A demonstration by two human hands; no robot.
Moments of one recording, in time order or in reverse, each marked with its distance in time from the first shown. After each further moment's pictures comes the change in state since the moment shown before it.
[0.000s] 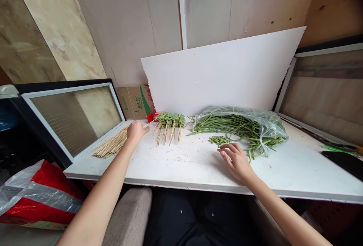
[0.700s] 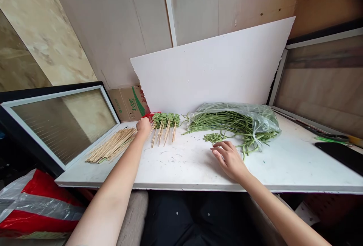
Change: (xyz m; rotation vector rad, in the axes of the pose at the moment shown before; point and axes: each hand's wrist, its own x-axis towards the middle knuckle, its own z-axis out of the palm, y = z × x) left_hand 0.055 0.074 0.052 0.233 -0.084 -0.133; right_hand -0.001 -0.005 -0.005 -0.042 -0.024 -0.006
